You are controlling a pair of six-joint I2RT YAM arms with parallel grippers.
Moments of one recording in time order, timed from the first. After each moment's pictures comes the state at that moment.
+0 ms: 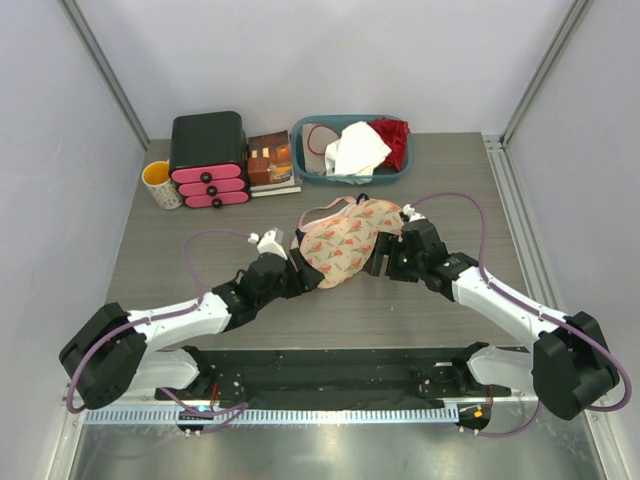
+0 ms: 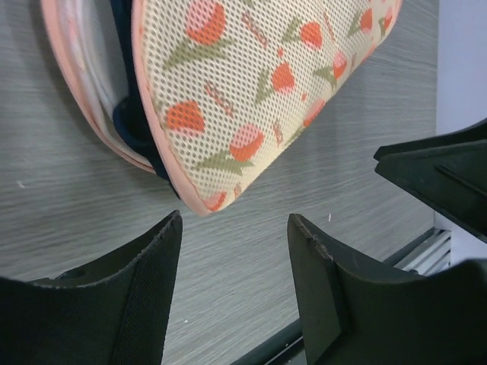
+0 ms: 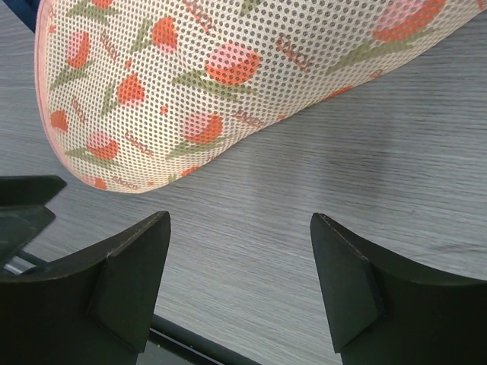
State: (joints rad) left arm -0.79 1.22 0.51 0.16 -0.13 -0.93; right arm 0.51 1.18 0.67 -0.27 -0.07 0.62
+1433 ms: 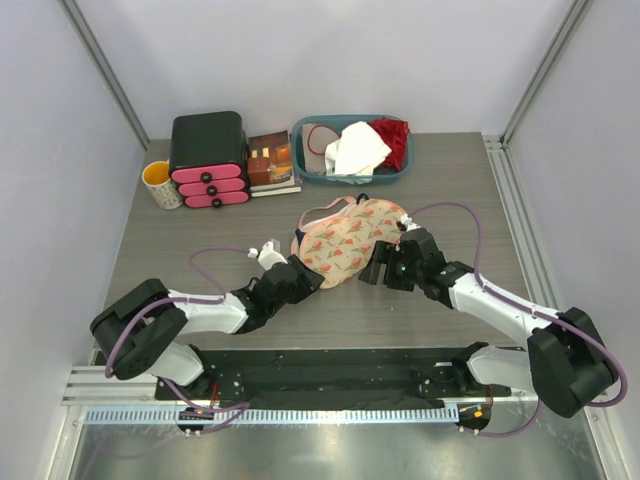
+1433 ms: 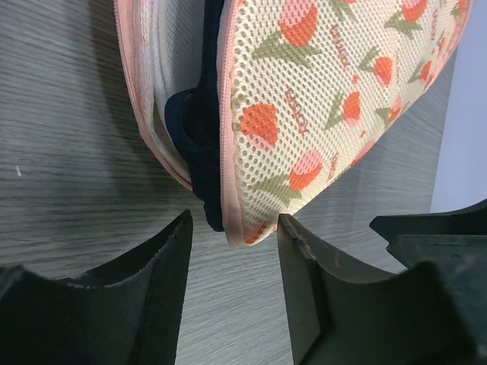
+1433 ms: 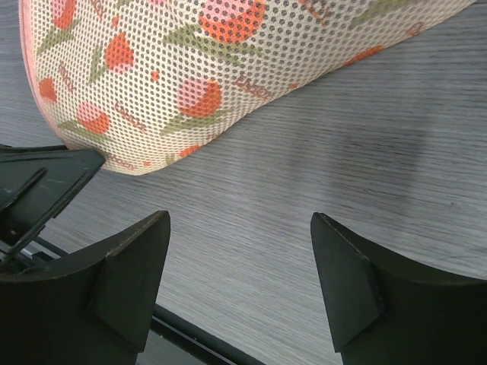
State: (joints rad) left arm -0.87 1.43 0.42 0.44 -0.31 -1.19; right arm 0.52 1.19 0.57 -0.16 -0.14 0.67
